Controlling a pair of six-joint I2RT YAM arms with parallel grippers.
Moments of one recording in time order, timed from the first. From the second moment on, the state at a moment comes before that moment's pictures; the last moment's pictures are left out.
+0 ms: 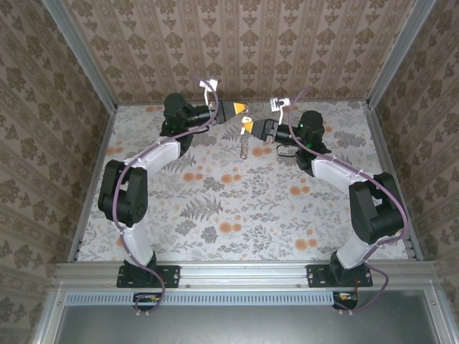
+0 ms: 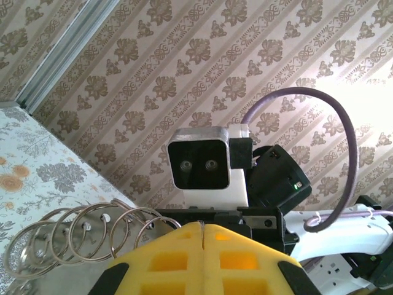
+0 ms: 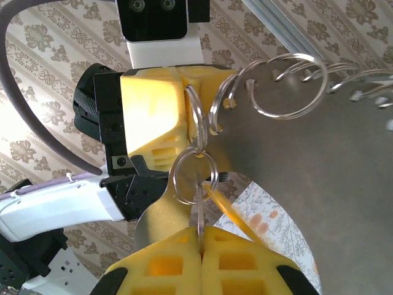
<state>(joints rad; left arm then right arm) -0.42 1.85 1.35 0.81 1.08 -1.04 0.30 1.66 1.04 0.76 -0.91 0.92</state>
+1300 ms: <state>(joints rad) -0.46 1.81 1.23 0.87 0.81 -1.02 0.28 1.36 1.02 0.38 -0.64 0.83</state>
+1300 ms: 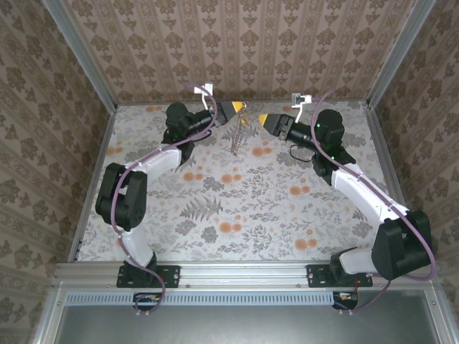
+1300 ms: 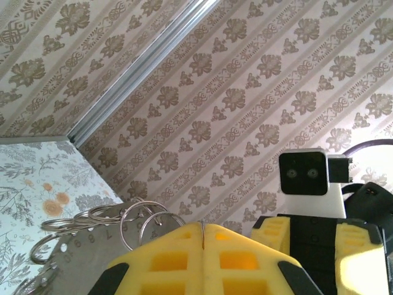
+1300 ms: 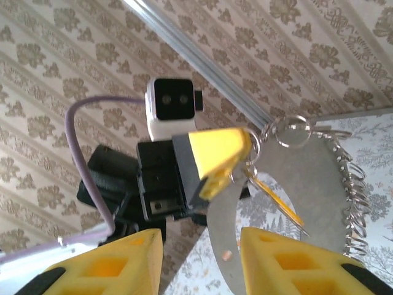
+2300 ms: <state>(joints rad) -0.51 1.80 1.22 0.90 0.72 -1.06 0.30 1.58 1.15 0.57 -0.55 1.05</state>
